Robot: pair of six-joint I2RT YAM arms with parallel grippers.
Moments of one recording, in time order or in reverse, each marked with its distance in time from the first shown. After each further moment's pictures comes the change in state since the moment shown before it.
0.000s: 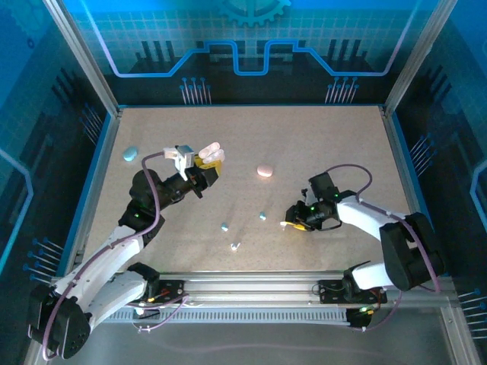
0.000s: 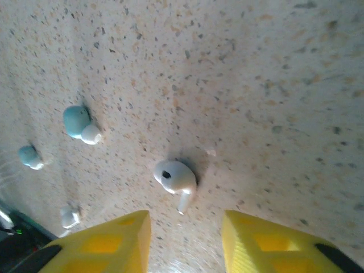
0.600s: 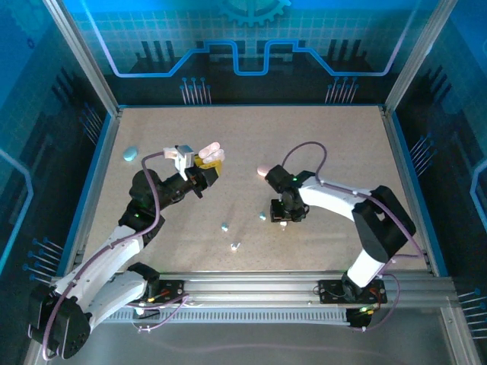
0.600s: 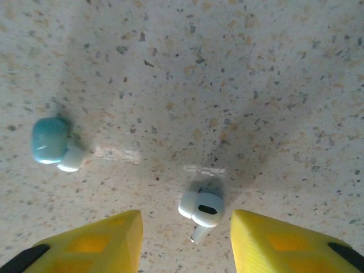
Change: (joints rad) left arm 0.000 0.000 0.000 0.003 0.001 -0.002; right arm 0.328 0.297 0.398 -0.334 0.452 -0.015
